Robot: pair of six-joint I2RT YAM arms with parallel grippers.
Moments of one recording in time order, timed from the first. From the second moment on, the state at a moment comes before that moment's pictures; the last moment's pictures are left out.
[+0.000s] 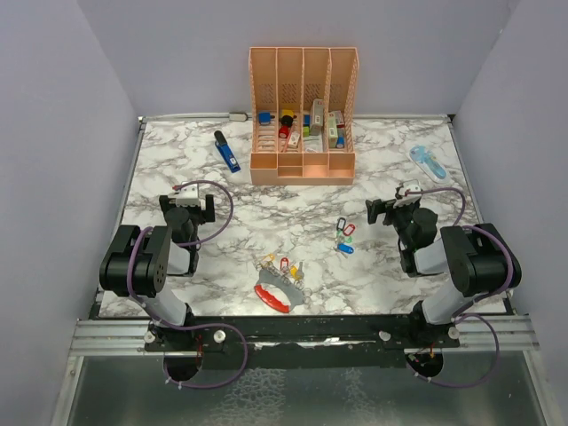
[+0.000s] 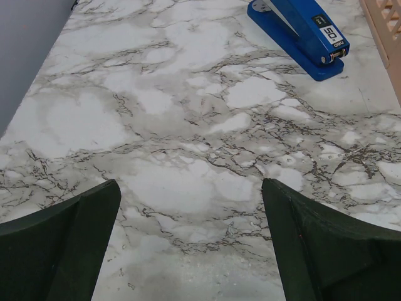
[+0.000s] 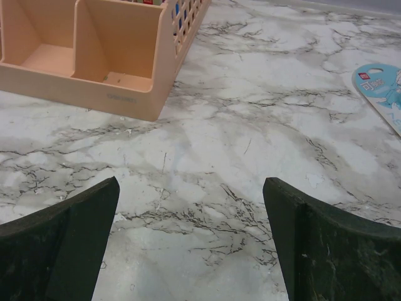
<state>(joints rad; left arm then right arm) -0.03 1.63 0.27 1.19 -0.14 0.07 0.08 1.62 0.24 1.28 -0.17 -0.05</state>
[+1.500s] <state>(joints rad) -0.66 1.38 0.79 -0.19 0.56 0.62 0.08 1.15 0.68 0.06 -0.23 0.19</state>
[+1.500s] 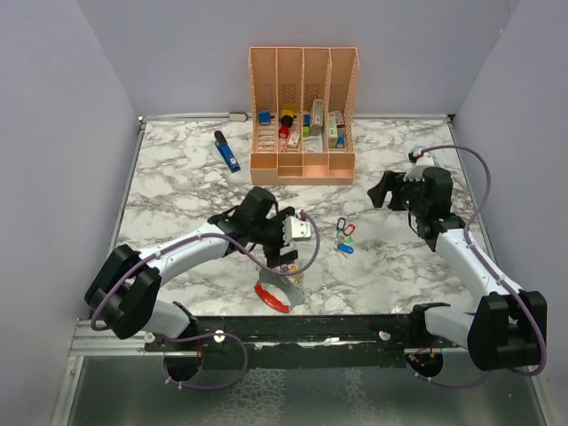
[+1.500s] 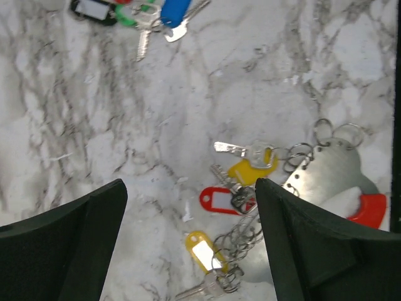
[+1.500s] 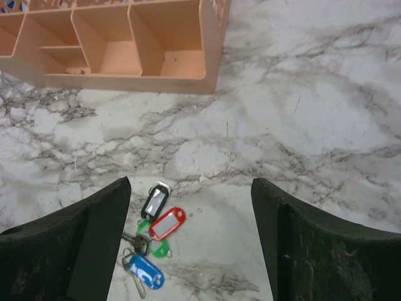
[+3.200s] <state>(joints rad) -1.02 1.62 0.85 -0.31 0.55 0.68 0.08 1.08 0.59 -0.11 -0.29 0.28</state>
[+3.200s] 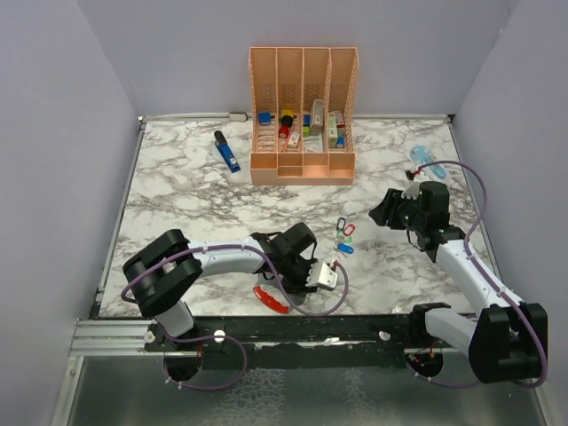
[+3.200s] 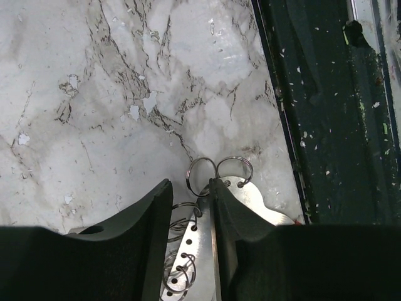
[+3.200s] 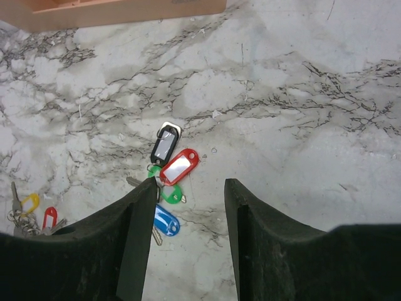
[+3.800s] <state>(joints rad) -1.02 1.63 0.86 -0.32 0.56 0.68 0.08 1.08 0.59 -0.12 -0.33 0.28</state>
